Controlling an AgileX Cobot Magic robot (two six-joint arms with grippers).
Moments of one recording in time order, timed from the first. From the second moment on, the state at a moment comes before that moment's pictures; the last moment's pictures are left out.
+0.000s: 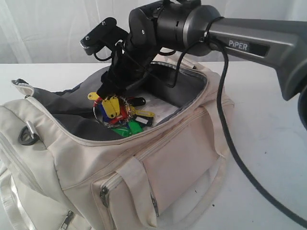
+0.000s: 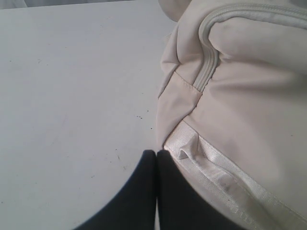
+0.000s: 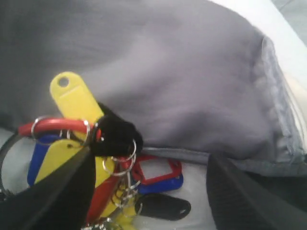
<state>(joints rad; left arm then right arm) 0.02 0.00 0.03 -0.07 0.40 0.11 0.82 2.10 -1.85 -0.04 0.73 -0.32</state>
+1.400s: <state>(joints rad) 0.02 0.00 0.03 -0.07 0.40 0.11 0.82 1.94 -1.85 -0.05 1.00 -0.31</state>
